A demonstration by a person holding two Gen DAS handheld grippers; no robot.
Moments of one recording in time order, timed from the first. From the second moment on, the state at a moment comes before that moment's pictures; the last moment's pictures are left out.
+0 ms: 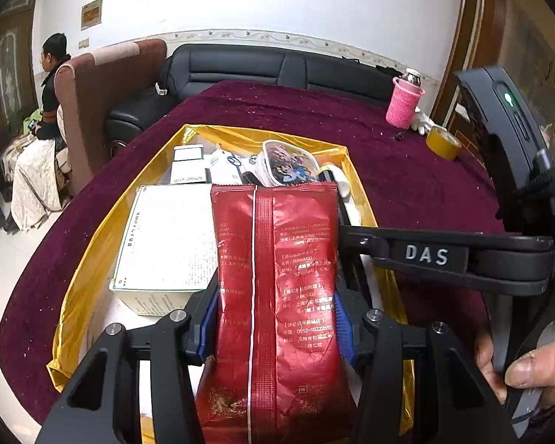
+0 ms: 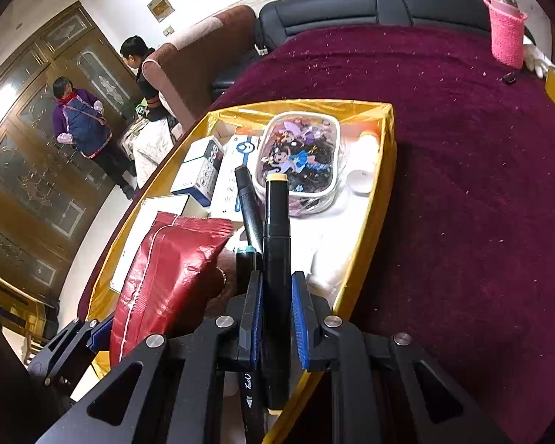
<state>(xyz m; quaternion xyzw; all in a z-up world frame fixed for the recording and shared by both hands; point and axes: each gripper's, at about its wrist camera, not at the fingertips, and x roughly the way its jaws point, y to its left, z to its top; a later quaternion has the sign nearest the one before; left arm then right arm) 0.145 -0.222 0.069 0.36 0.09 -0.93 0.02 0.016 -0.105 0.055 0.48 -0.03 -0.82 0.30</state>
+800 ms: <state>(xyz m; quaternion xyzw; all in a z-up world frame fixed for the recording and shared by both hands) 0.138 -0.221 0.059 0.38 0.11 -0.92 0.02 0.030 -0.115 0.053 0.48 0.01 -0.83 0.28</state>
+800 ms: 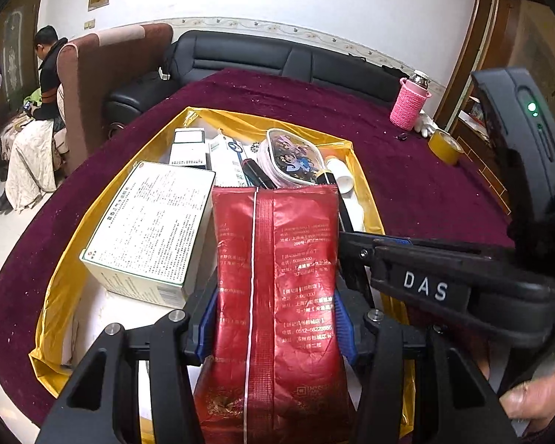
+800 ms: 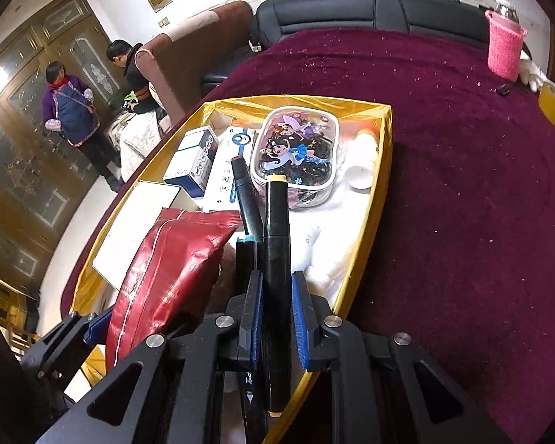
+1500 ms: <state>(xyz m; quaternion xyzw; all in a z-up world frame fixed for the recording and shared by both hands) 0.155 -0.235 0.084 0.33 0.15 -0.93 0.04 0.048 -0.086 0.092 0.41 -0.03 -0.87 0.26</state>
